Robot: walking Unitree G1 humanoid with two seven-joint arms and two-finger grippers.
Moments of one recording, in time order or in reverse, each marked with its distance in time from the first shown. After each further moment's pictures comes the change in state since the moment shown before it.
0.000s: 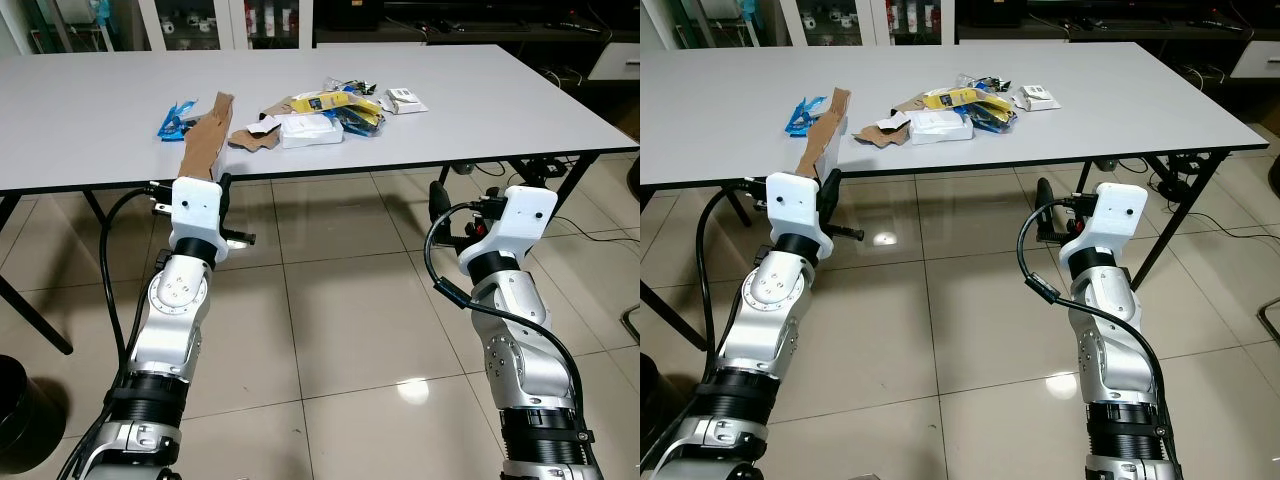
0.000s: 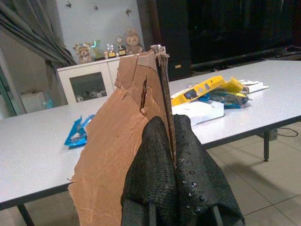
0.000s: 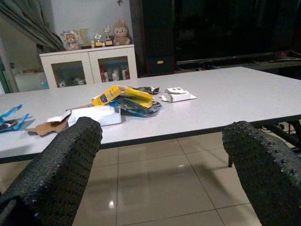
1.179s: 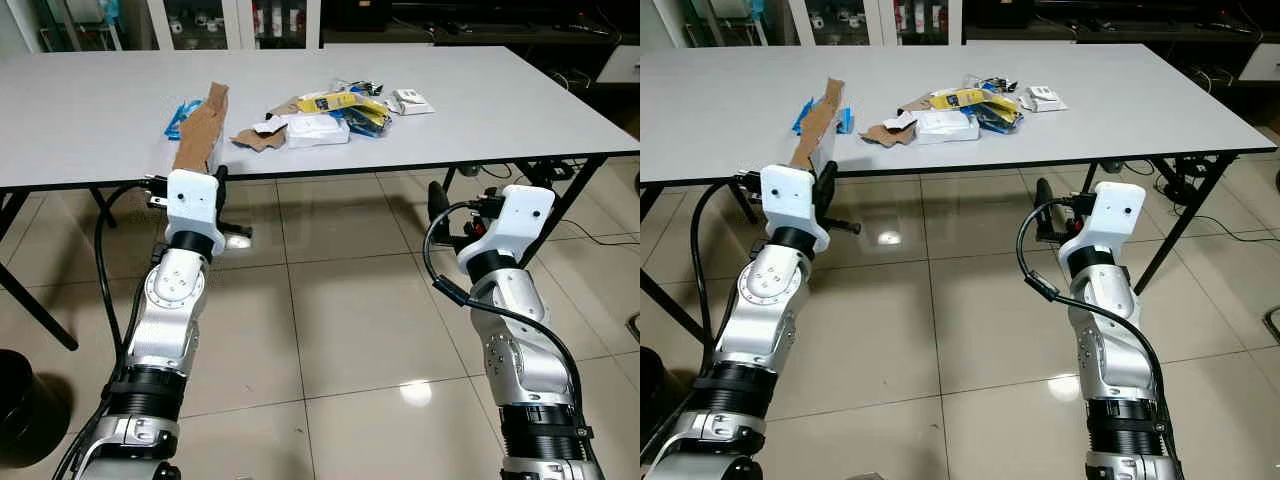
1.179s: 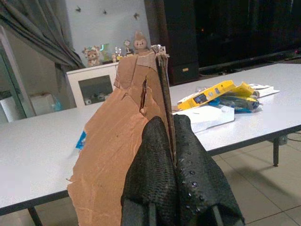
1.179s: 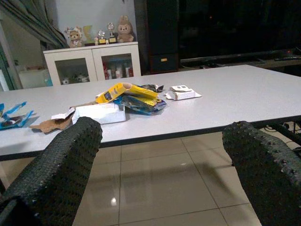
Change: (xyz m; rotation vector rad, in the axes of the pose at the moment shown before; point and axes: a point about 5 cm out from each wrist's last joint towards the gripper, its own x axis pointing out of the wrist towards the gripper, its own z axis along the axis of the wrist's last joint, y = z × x) left arm 0.003 0.005 0.004 0.005 -0.014 0.017; right arm 0.003 0.000 -0.001 -0.003 0.009 0.000
